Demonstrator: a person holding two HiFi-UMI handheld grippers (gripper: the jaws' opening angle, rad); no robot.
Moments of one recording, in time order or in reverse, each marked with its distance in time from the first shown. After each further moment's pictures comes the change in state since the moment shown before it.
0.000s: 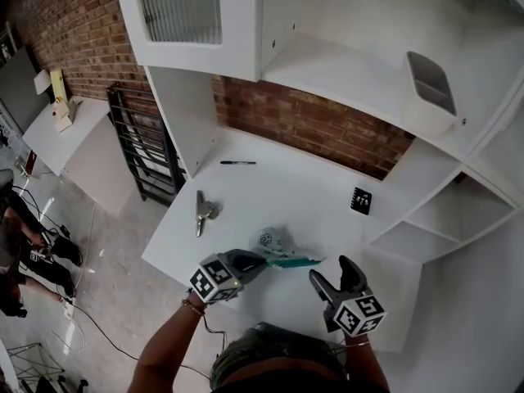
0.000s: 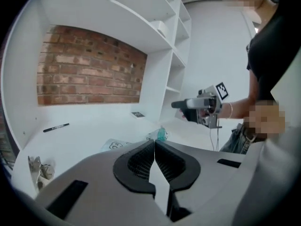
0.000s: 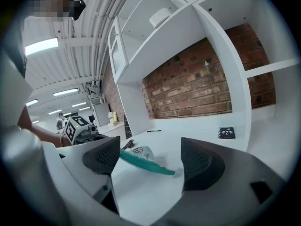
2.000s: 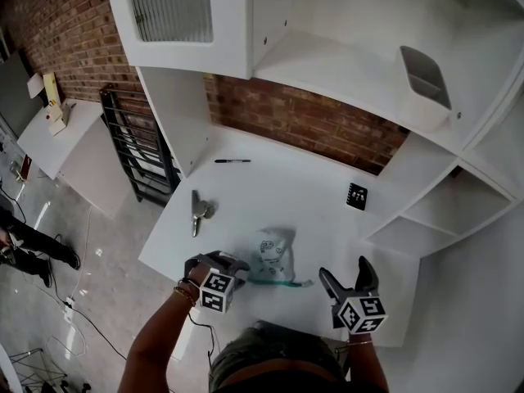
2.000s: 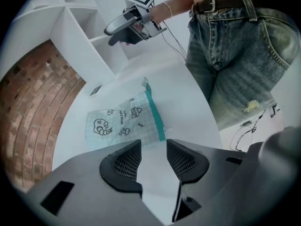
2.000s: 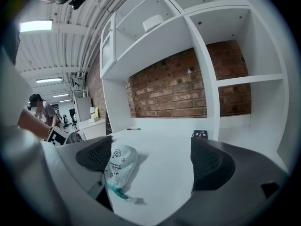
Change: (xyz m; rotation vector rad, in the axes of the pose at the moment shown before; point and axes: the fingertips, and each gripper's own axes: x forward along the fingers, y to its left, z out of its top) left arm 0.008 0.005 -0.140 0.926 0.656 -0.131; right arm -0.027 -0.050 -0.012 -0.063 0.000 -0.236
